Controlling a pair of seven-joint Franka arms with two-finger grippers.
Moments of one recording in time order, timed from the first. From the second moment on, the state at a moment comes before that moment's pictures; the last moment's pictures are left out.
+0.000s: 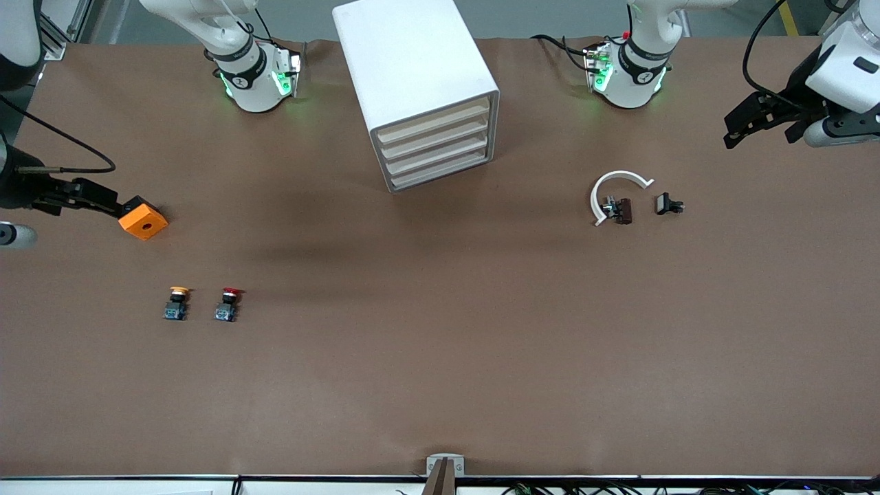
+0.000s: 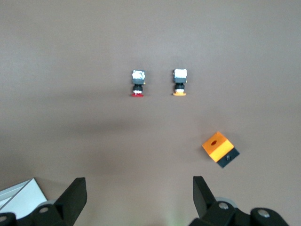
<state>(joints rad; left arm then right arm) -0.03 -0.18 -0.07 -1.73 -0.01 1.54 -0.19 0.03 0.16 -0.03 -1.38 -0.02 1.42 0.06</state>
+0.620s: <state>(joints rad) -0.03 -0.18 -0.07 -1.73 -0.01 1.54 -0.19 0.03 0.04 -0.03 -1.41 -0.02 1.35 0.07</state>
